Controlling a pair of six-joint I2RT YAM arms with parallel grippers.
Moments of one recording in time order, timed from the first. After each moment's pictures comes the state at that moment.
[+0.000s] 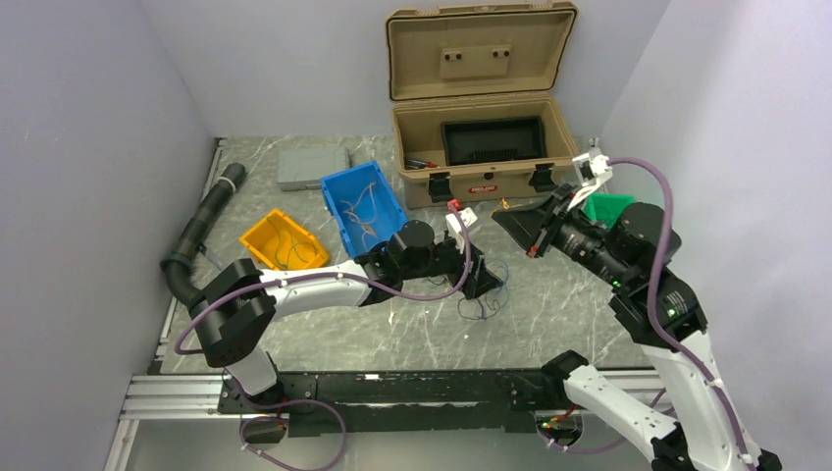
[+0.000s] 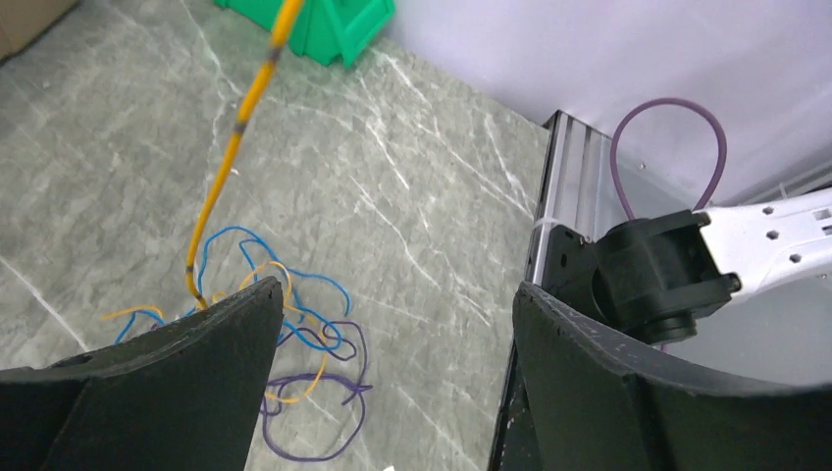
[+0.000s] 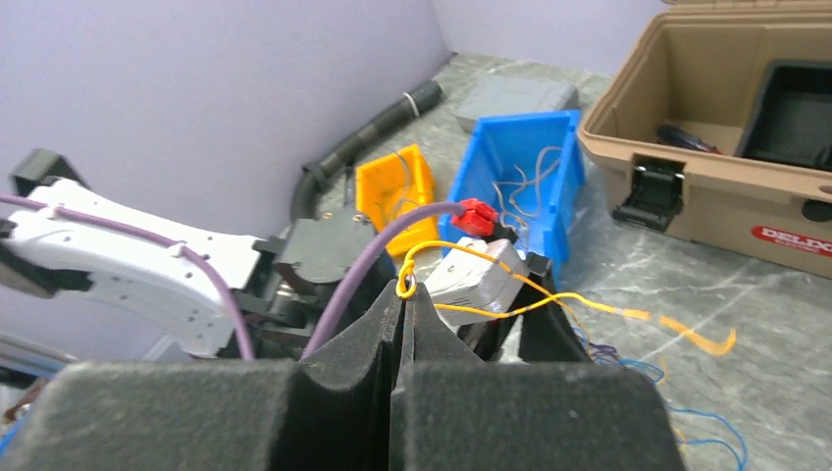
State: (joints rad) left arm -1.03 1.64 1.02 0.45 0.30 -0.33; right arm 0.49 0.76 1.25 -0.54 -0.31 0.39
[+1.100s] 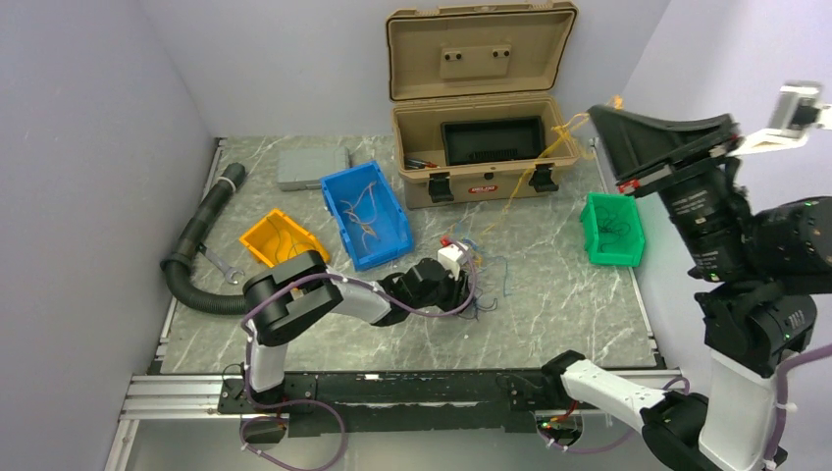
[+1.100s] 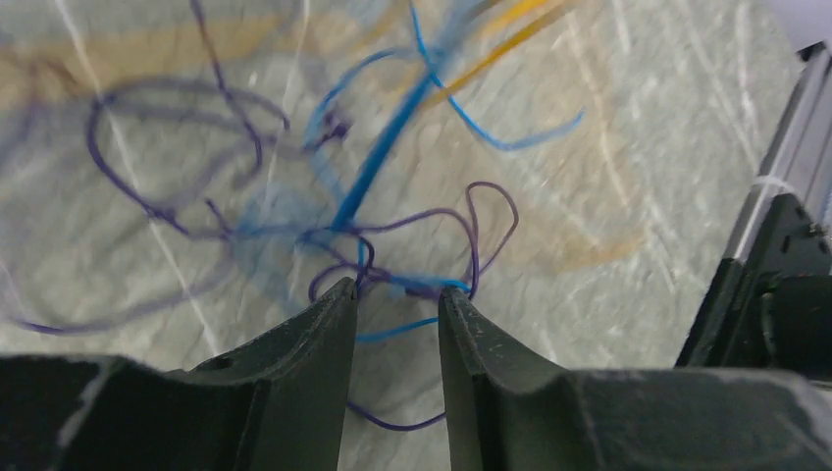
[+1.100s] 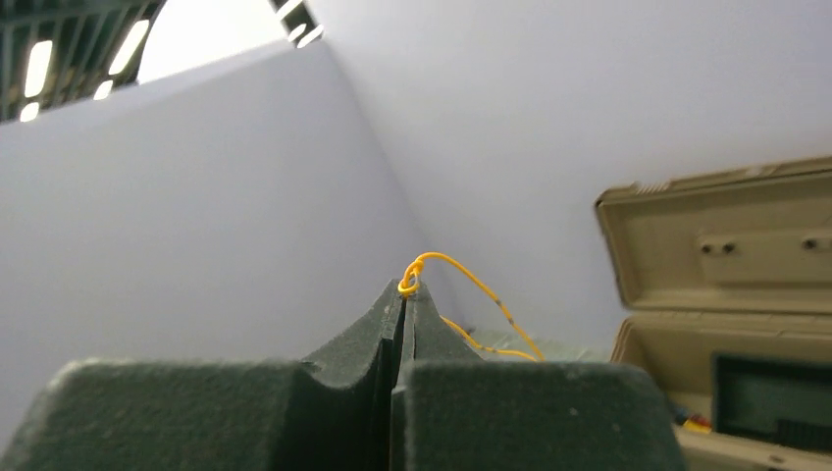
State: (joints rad) left arm -1.07 1.90 0.89 0.60 0.02 -0.49; right arm 0.49 0.98 1.94 -0.54 -0.10 0.53
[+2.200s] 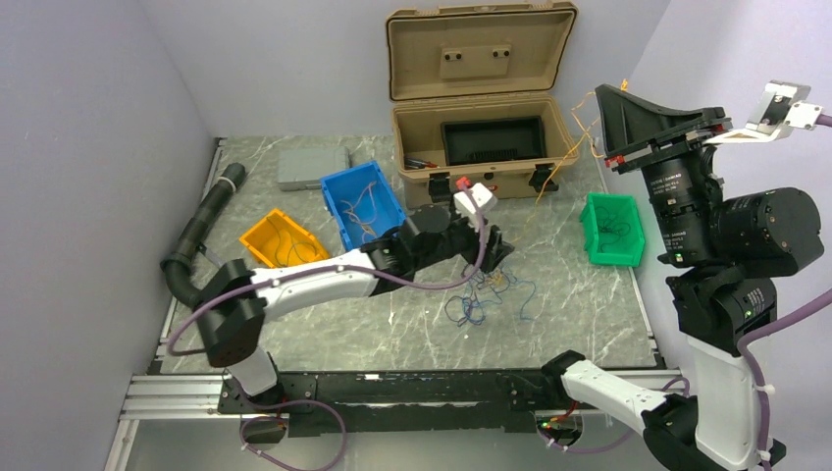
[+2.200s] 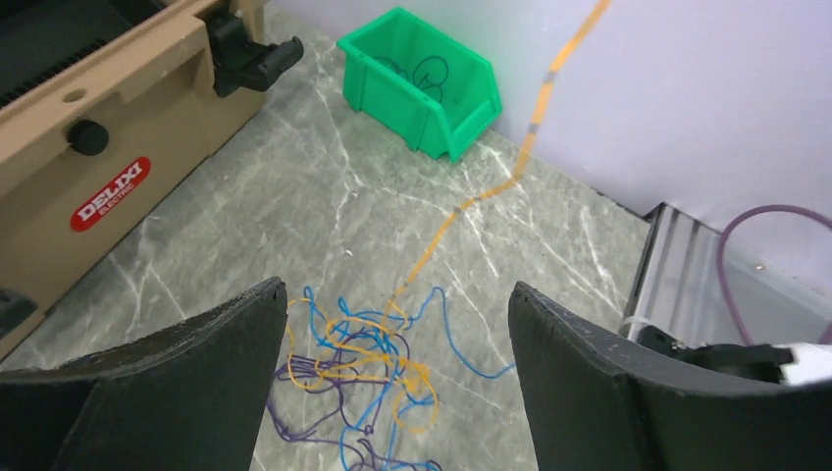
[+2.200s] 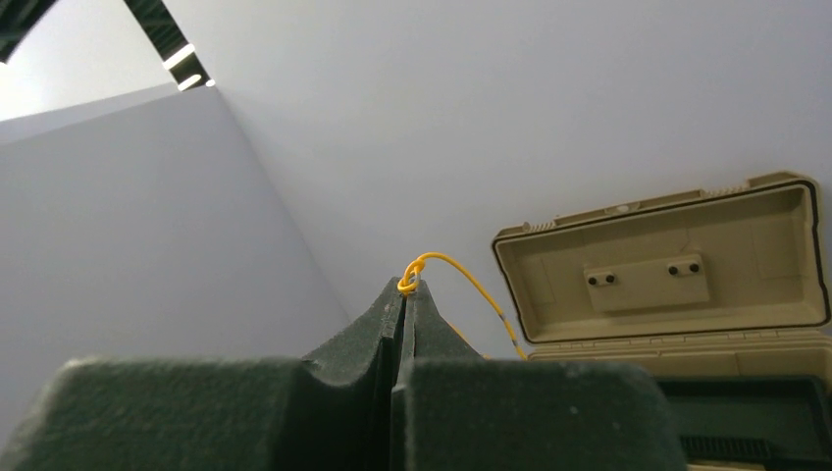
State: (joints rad) left arm -1.07 1.60 1.20 0.30 0.00 -0.22; right arm 0.49 0.97 1.82 -0.38 0.15 0.38
